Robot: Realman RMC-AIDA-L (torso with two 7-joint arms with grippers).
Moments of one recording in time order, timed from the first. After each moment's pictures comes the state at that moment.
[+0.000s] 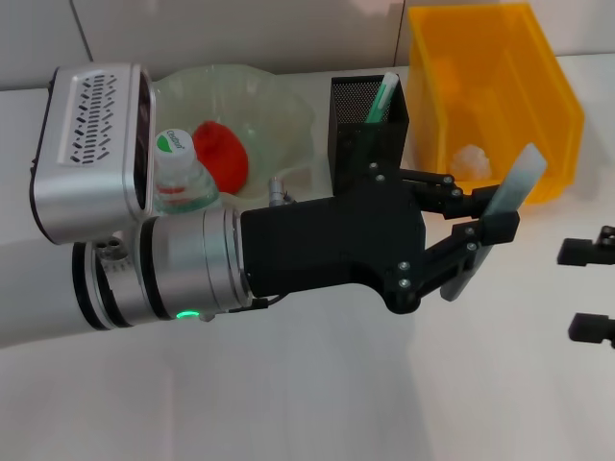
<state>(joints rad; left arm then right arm) -0.46 -2.08 1.84 0.90 0.92 1.31 -1.15 0.32 1.96 -0.41 -0.73 -2.01 -2.17 1.18</state>
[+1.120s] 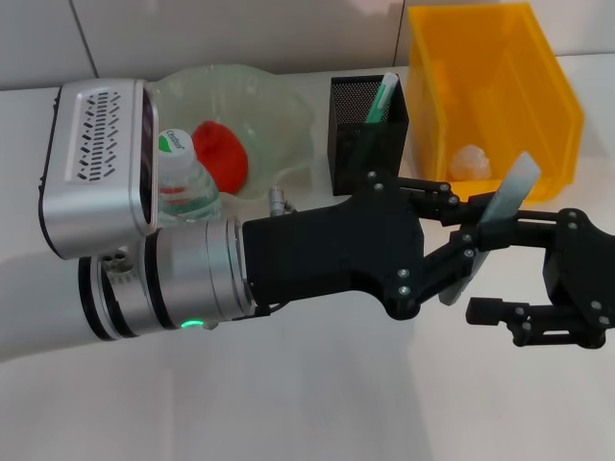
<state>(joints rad) -0.46 -2.08 1.87 0.86 0.88 1.31 -1.10 0.43 2.05 -0.43 -0.70 -2.04 -2.10 1.14</state>
